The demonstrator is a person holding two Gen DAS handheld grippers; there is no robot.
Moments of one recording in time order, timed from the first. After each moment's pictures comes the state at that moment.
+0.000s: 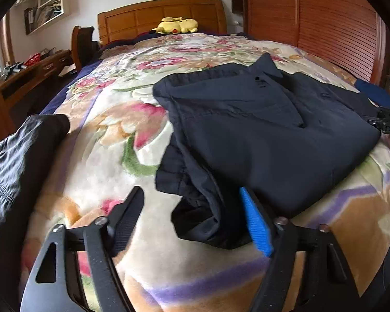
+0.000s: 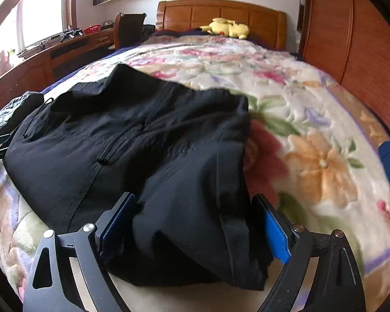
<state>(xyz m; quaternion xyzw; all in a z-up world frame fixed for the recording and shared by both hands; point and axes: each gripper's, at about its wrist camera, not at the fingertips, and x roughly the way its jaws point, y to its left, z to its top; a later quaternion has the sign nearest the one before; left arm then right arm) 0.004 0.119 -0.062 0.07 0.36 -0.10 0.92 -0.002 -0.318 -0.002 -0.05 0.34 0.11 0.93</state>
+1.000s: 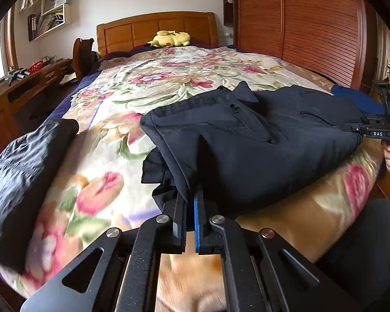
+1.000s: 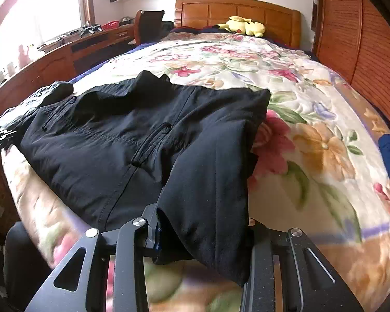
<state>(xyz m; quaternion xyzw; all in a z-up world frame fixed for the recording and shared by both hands) -0.098 0.102 -0.019 0.05 0.33 -0.12 0.93 -0.081 -0.318 0.023 -0.06 0.34 0.15 0.92</state>
